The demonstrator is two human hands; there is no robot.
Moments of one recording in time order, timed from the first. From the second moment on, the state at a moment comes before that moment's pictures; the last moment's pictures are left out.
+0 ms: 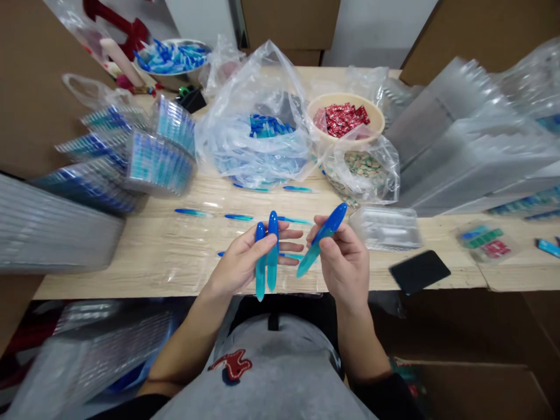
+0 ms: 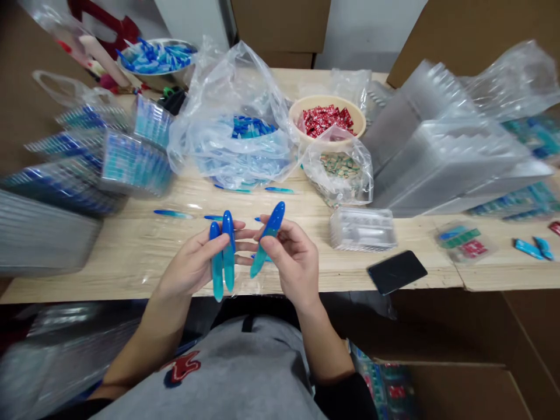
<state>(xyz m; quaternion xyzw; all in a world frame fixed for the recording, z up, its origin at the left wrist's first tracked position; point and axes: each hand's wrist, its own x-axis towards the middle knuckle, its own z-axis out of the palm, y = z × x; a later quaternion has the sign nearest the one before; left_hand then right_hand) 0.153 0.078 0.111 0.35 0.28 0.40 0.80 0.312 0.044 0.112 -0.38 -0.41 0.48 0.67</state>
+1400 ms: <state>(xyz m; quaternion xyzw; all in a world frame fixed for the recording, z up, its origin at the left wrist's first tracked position) 0.147 -0.003 0.025 0.16 0.50 0.53 0.67 0.264 -0.018 0.019 -0.54 -0.46 0.63 0.33</state>
